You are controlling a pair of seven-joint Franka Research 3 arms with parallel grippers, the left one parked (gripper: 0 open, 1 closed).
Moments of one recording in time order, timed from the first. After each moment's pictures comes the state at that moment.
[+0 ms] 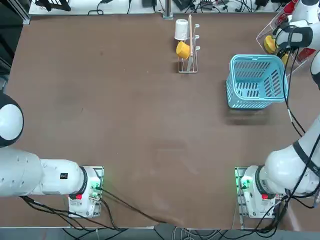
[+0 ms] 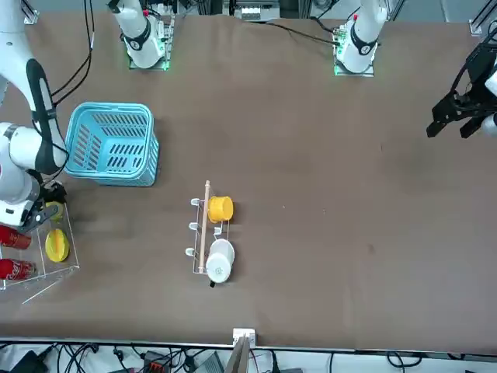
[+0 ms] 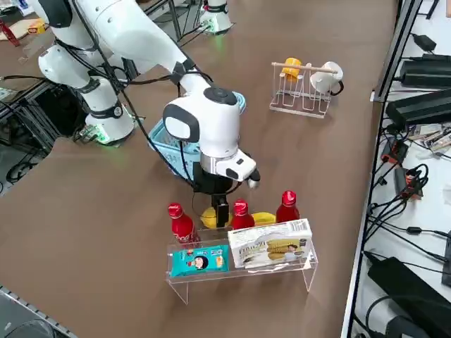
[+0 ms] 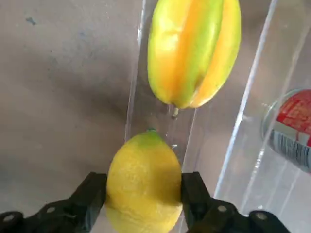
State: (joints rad) arm -0.28 0.60 -0.07 -1.75 -0.34 2.38 -0.72
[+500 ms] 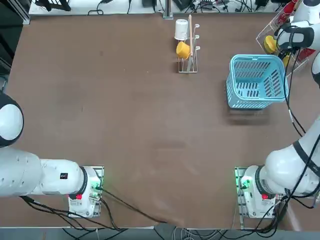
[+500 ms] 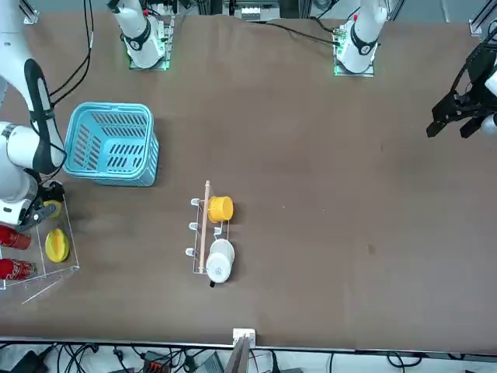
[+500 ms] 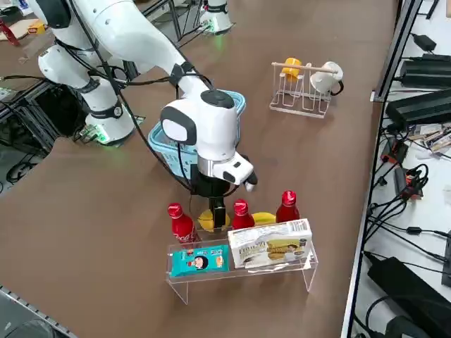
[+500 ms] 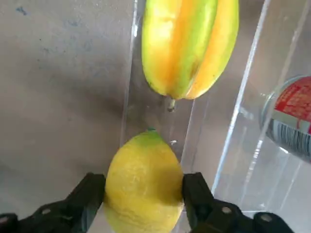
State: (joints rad) arm -0.29 0.60 -0.07 -1.75 -0.34 2.38 -0.72
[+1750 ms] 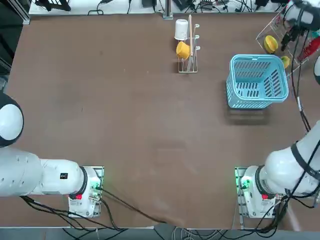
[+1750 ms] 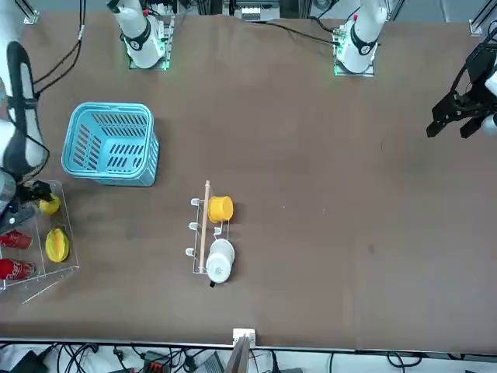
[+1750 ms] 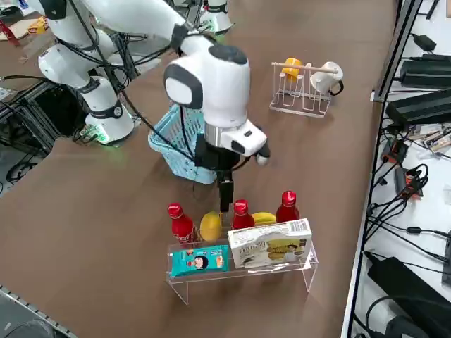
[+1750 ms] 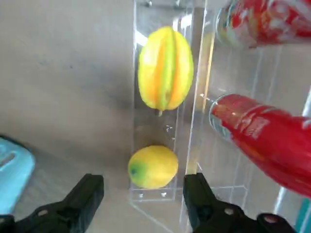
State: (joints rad) arm -0.26 0.53 -0.05 -1.57 -0.21 2.08 -0.72
